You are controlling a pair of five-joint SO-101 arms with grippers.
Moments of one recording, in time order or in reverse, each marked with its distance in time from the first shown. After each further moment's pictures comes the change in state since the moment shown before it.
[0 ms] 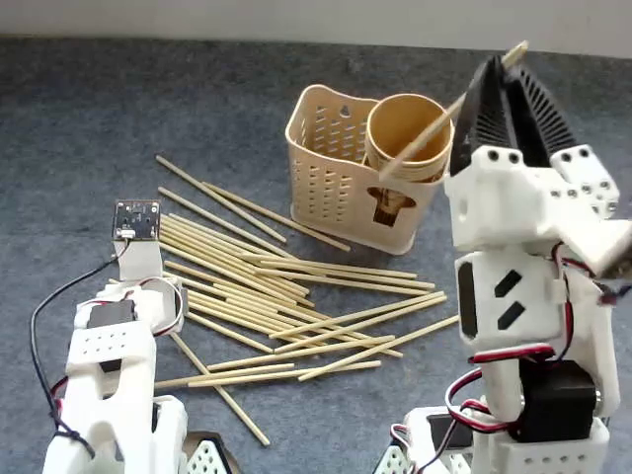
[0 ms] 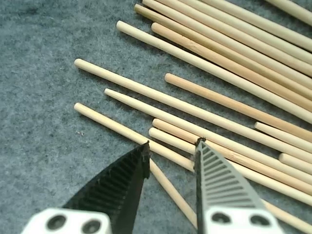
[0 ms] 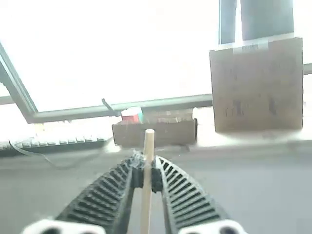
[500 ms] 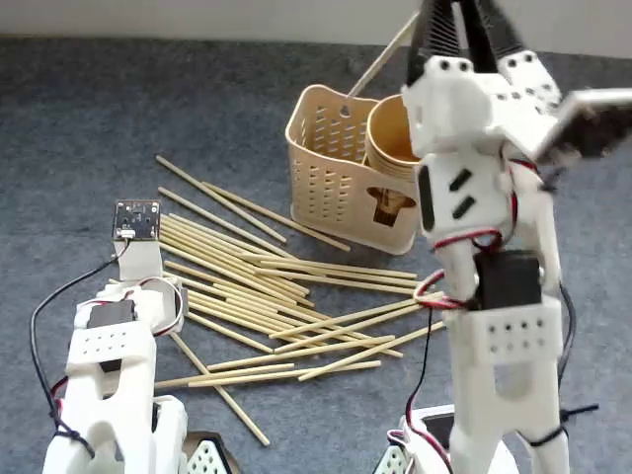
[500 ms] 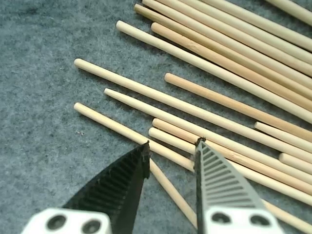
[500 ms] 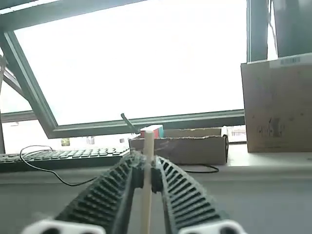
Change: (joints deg) left arm 0.0 0.0 0.0 0.0 0.0; right arm -5.1 19.3 -1.1 -23.5 0.0
